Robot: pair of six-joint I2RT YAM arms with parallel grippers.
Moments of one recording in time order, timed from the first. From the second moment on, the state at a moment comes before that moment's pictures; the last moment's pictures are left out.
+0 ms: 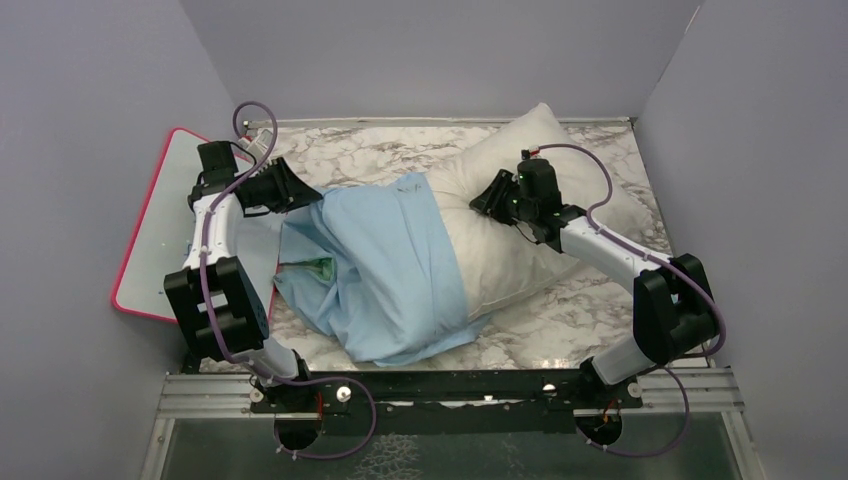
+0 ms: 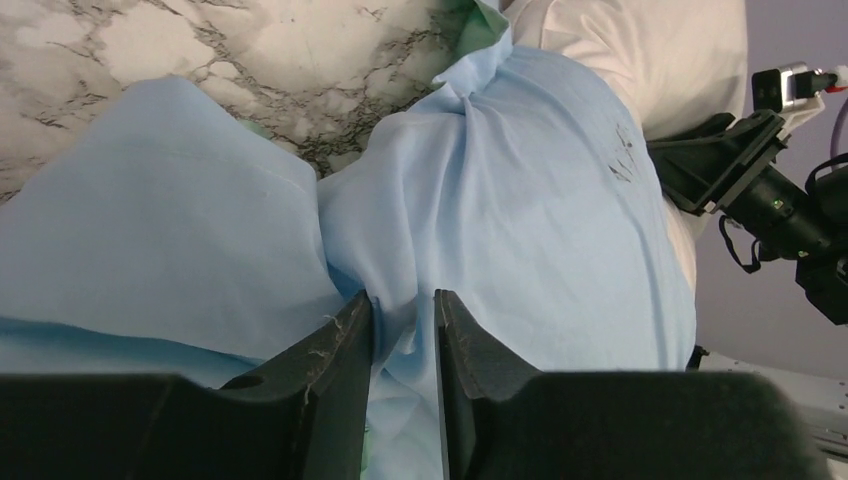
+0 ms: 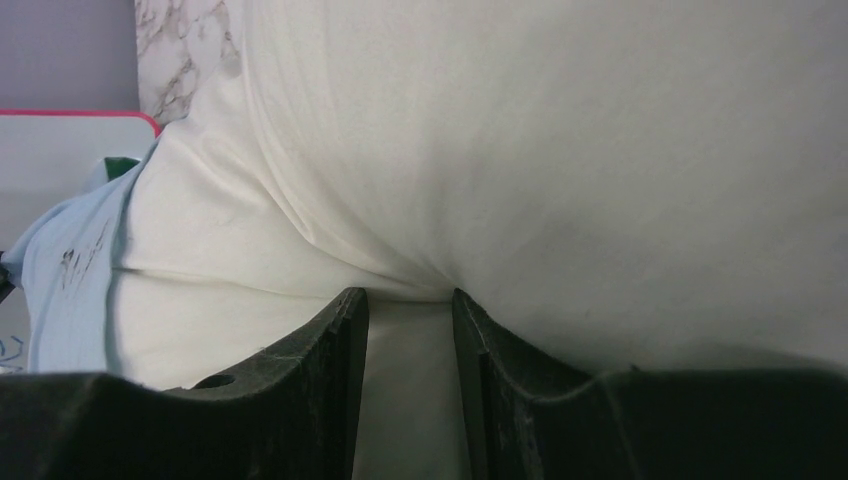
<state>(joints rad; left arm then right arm) 0.32 1.57 1.24 -0.56 0.95 -0.16 0.42 1.55 0.97 -0.03 -0.08 0.73</state>
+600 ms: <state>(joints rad) 0.33 1.39 1.20 -0.55 0.47 -0.24 0.37 1.56 0.99 -0.05 -0.09 0.74</state>
